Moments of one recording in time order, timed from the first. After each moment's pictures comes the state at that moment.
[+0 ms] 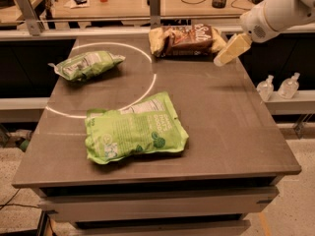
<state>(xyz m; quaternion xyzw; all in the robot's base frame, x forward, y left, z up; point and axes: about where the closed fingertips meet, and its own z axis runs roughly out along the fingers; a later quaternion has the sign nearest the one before) 0.711 -0.227 0.916 -0.47 0.80 0.02 0.38</state>
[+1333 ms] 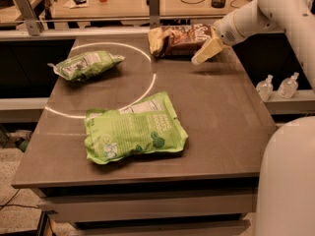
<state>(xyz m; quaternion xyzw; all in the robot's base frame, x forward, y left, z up) 0.784 -0.174 0.869 -0.48 0.78 0.09 0.40</state>
